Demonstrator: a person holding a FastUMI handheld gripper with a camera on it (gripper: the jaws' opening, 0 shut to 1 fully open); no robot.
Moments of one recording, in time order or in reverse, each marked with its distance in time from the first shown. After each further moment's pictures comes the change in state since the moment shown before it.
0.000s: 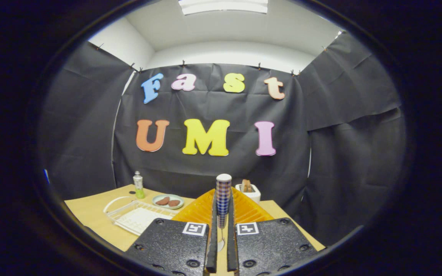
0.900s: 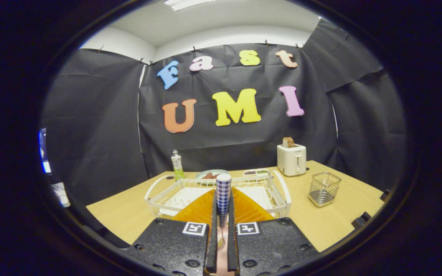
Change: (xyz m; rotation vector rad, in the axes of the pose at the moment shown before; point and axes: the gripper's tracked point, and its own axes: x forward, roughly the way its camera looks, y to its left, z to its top) arm -0.001 0.143 -0.156 0.141 0.131 0.111
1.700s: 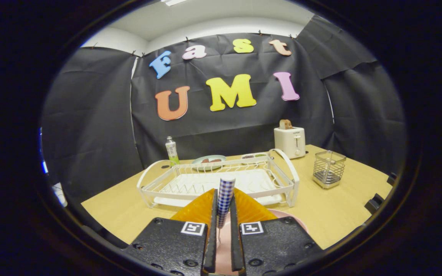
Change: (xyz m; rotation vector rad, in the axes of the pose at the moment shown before) arm 0.018 -0.005 -0.041 0.029 0.061 -0.052
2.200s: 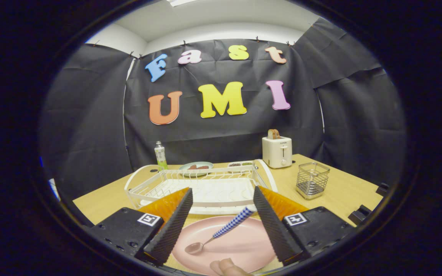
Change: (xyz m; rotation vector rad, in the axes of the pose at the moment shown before) arm -0.016 -0.033 0.032 -0.031 -0.061 -0.064
